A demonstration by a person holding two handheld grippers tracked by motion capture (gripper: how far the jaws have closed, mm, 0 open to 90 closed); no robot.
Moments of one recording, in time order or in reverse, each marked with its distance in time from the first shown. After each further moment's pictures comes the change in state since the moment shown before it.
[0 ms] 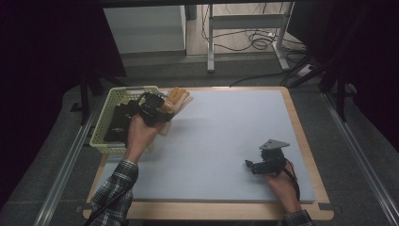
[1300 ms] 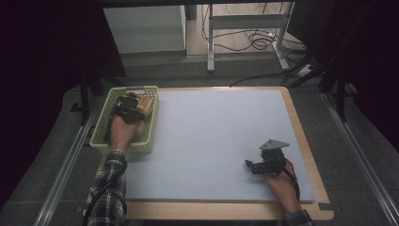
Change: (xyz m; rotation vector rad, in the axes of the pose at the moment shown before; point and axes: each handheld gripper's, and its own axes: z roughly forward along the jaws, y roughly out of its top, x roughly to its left) left arm 0.108 -0.048 0.071 0.219 0.175 -0.204; right arm 0.000 0.000 0.000 -0.001 0.000 0.001
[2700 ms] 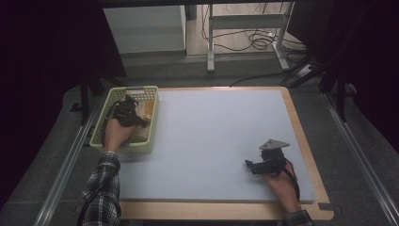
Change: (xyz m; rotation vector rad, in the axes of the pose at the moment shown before) left arm 0.014 -0.010 0.004 0.086 -0.253 -0.040; right arm 0.000 0.000 0.000 0.000 0.000 -0.001
